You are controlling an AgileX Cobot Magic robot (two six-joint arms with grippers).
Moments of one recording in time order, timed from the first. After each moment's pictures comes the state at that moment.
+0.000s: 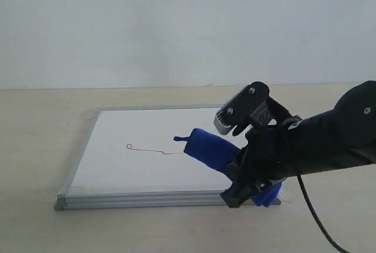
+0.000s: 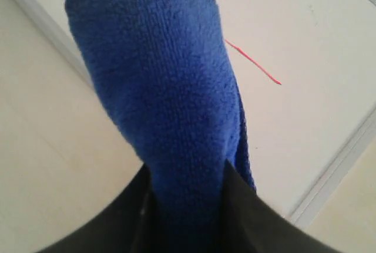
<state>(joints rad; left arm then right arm) -0.04 0.00 0.00 0.03 0.36 -0.16 0.55 1.54 -0.76 0.76 0.17 -1.03</state>
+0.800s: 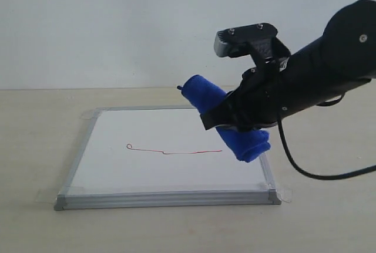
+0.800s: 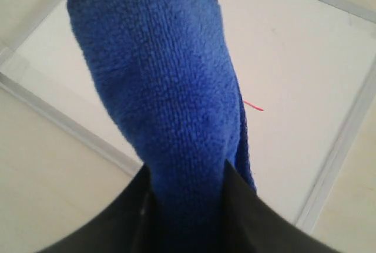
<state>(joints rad) -0.04 0.00 0.00 0.03 0.36 -0.16 0.52 1.54 -1.05 0.33 0.45 -0.27</state>
